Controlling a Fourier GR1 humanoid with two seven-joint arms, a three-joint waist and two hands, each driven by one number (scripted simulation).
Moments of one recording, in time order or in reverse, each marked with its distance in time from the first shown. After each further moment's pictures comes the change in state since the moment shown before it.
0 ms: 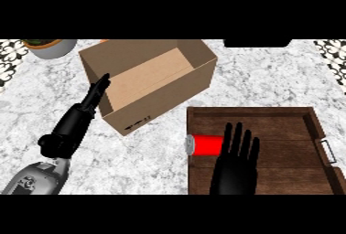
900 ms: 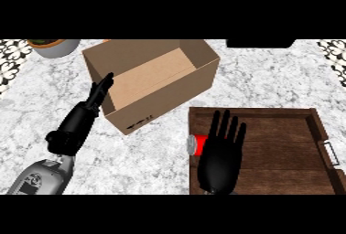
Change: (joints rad) left arm -0.013 -0.042 0.017 0.022 -0.031 -0.023 0.011; right arm -0.187 0.024 -0.008 0.136 -0.105 0.067 0.055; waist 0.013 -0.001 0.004
